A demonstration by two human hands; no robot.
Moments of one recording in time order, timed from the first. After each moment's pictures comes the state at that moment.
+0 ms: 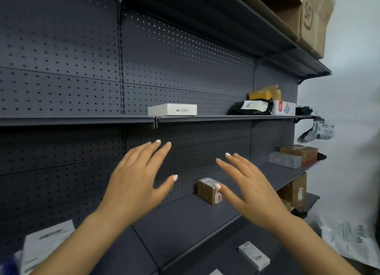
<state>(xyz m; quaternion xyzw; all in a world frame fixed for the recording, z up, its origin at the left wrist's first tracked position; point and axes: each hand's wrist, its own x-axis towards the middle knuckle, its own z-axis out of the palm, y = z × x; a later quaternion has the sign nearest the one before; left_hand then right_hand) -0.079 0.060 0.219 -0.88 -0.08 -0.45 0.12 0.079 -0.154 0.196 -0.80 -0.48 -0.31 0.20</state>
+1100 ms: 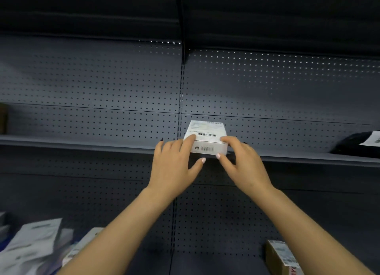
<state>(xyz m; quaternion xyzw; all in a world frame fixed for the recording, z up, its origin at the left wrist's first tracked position) 0.067 0.063 0.295 -0.76 -0.35 -0.49 0.25 0.240 -0.010 0.307 -0.56 -0.65 -0.26 0.44</state>
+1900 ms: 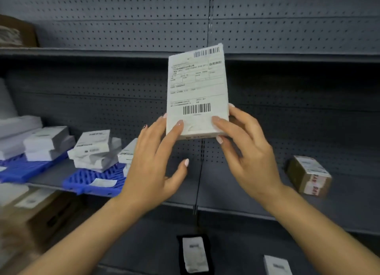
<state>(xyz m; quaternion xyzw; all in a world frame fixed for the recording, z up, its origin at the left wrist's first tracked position) -0.043 -0.024 0.135 -0.80 -0.30 -0.49 0.16 0.162 -0.061 0.157 -0.36 -0.74 -0.21 0.53</state>
